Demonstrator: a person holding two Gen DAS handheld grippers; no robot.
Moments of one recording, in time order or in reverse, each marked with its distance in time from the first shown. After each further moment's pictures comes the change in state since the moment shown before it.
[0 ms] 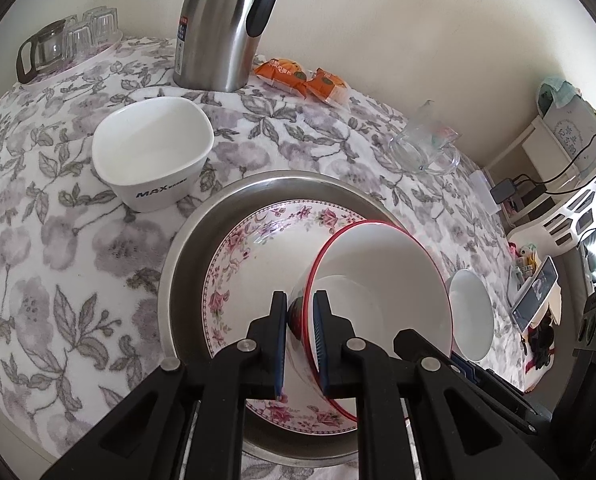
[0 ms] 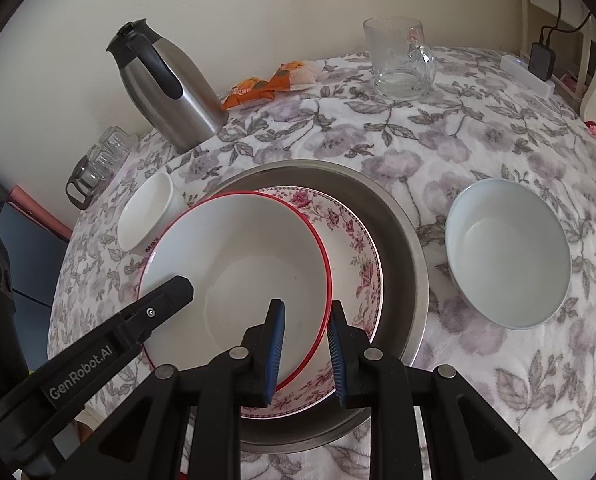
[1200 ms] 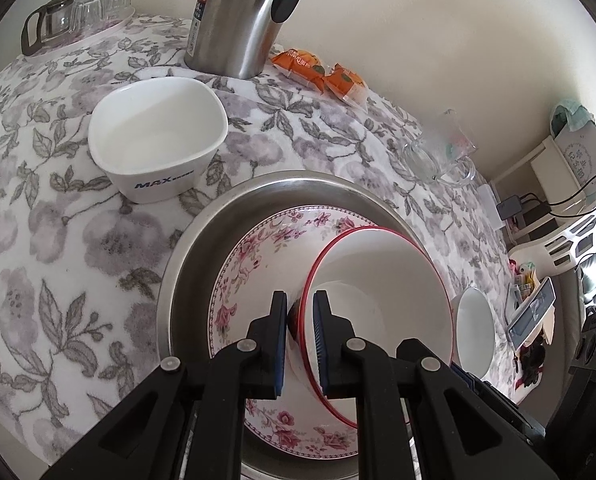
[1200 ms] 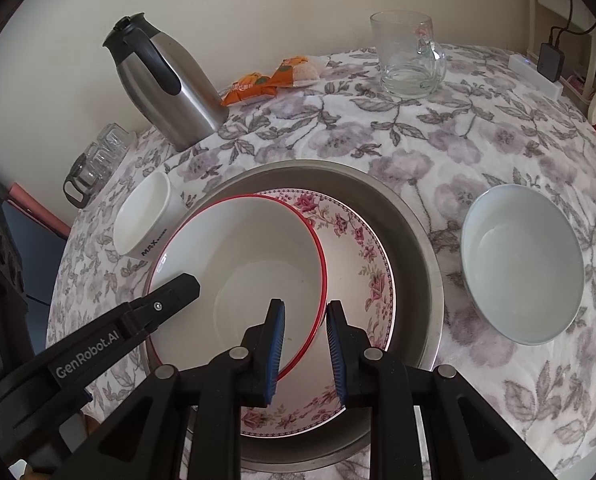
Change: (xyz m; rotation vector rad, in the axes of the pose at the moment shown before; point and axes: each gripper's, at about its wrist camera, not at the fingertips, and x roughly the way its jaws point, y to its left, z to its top) left arm 0.018 0.015 0.010 -0.075 0.020 -0.024; right arm 0.013 0.006 0.007 -0.003 0.009 -0.002
